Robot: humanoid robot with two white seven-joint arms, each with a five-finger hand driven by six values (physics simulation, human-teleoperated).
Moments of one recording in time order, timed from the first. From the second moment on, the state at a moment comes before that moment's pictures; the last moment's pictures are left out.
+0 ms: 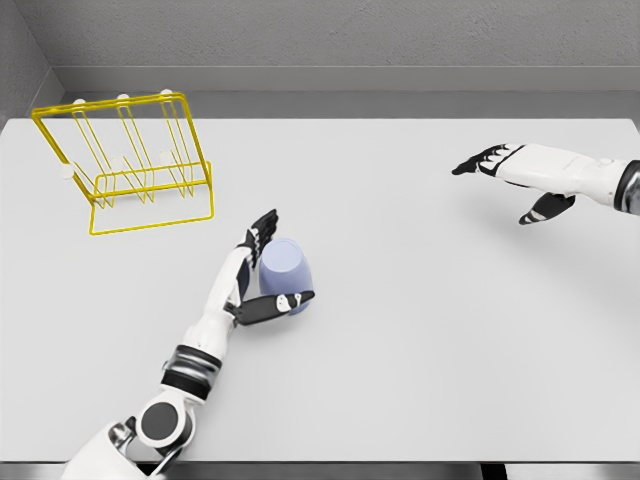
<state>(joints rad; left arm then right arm) 0.00 0.31 -0.62 -1.71 0.21 -0.12 0.32 -0.73 -0.83 0.70 -1.22 0.33 -0.61 0.45</state>
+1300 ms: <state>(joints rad) 0.01 0.30 -0.62 -1.69 0.20 -0.08 0.33 -0.73 -0.83 0.70 -1.22 0.33 -0.61 0.45</state>
